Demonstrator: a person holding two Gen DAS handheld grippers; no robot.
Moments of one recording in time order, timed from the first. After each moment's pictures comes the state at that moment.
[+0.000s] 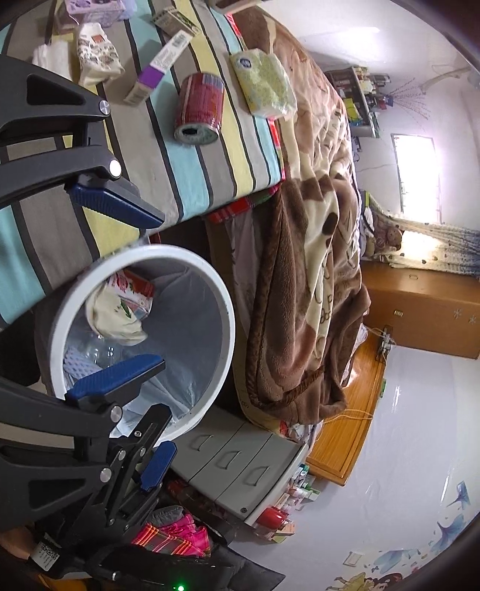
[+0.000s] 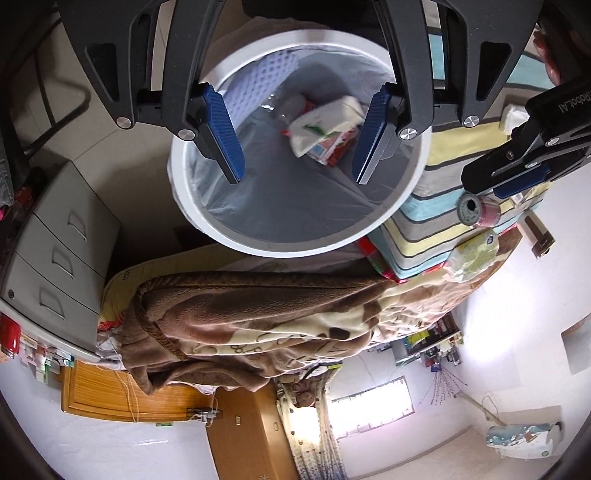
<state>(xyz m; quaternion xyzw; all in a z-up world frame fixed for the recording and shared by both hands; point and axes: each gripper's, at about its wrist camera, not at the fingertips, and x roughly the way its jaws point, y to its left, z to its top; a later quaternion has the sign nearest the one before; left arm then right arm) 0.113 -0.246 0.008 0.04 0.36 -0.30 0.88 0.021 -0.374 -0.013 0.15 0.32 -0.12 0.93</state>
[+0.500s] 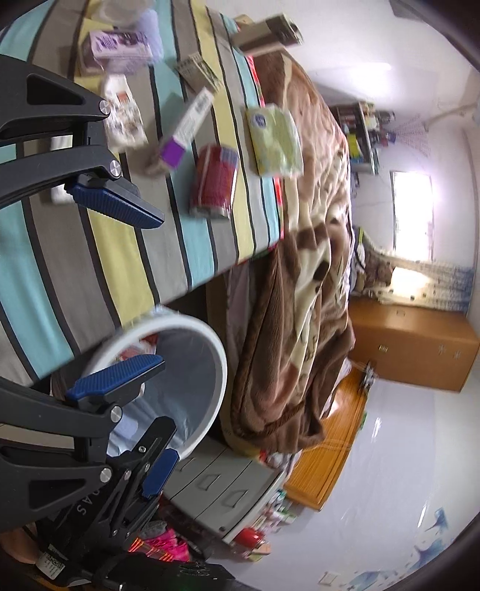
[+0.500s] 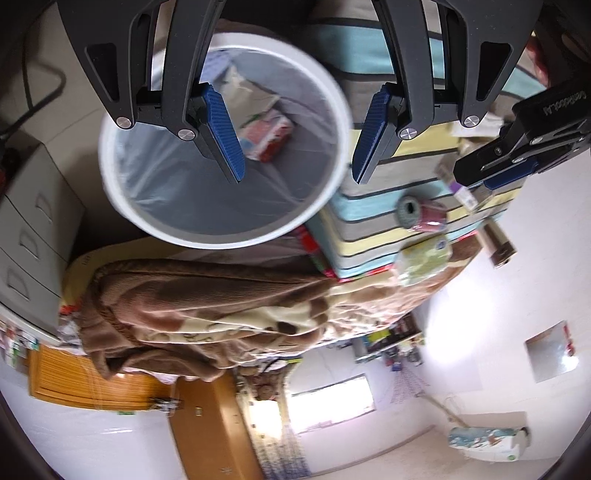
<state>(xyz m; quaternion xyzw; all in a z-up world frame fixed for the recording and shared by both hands) 0.108 -0.171 0.020 0.02 0.35 -0.24 0.91 0.030 -0.325 -0.003 0.14 0.30 -0.04 0.94</state>
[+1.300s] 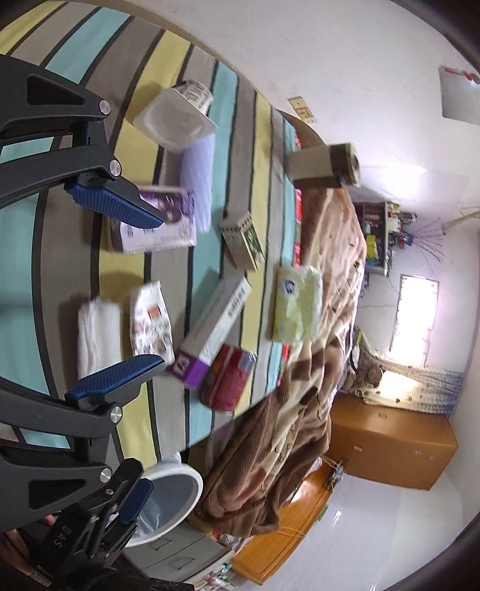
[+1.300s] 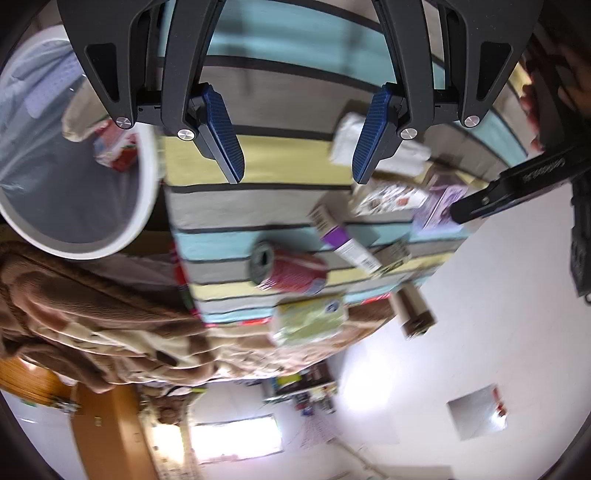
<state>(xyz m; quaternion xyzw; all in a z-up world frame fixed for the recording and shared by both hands) 0.134 0.002 -0.002 -0.04 0.37 -0.08 0.93 0.065 -0.223 -0.019 0.10 0.36 0.13 0.92</state>
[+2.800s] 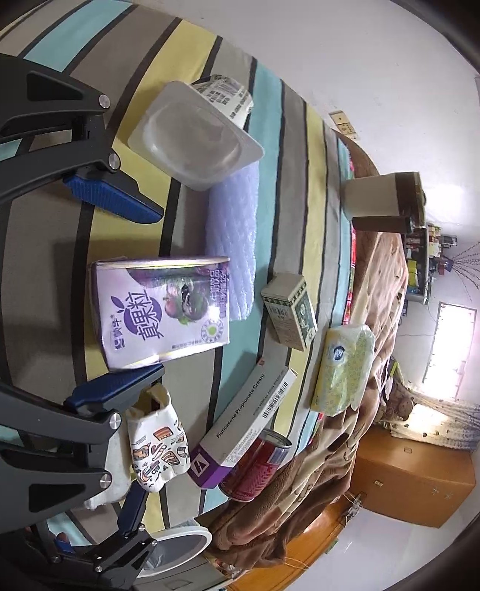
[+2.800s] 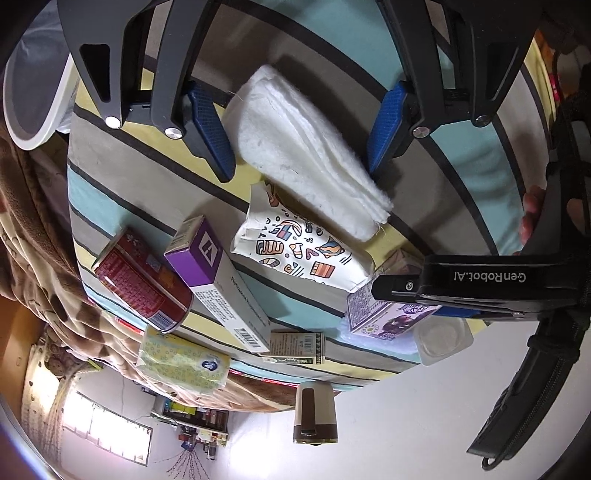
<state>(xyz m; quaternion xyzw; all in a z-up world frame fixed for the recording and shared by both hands) 0.187 0.051 -0.059 -0.05 0.44 -0.05 0.89 0.096 -0.135 -0.043 -0.12 0.42 0.24 0.86</state>
